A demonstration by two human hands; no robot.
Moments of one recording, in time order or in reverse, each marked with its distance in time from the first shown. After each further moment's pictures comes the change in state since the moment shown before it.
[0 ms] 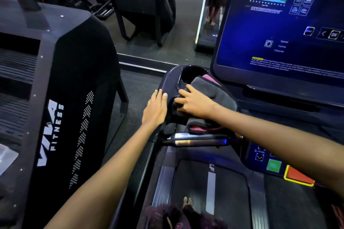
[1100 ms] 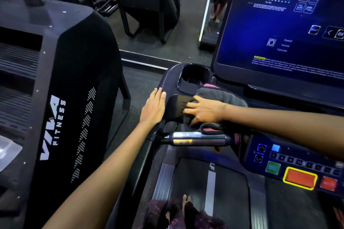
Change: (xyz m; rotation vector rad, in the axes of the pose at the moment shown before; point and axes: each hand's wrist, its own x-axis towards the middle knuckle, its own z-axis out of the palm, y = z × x) left_hand -0.001 -0.002 -0.001 -0.030 -0.002 -0.022; right_hand -0.029 0.000 0.012 -0.022 0.111 -0.242
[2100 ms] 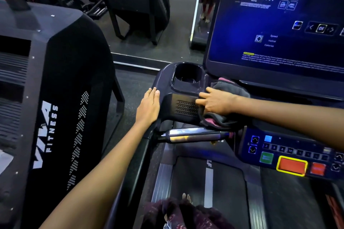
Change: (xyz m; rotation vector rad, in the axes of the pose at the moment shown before) left_hand -0.004 0.003 -0.003 -0.035 0.023 0.012; right_hand -0.043 0.002 -0.010 0.106 -0.240 0.200
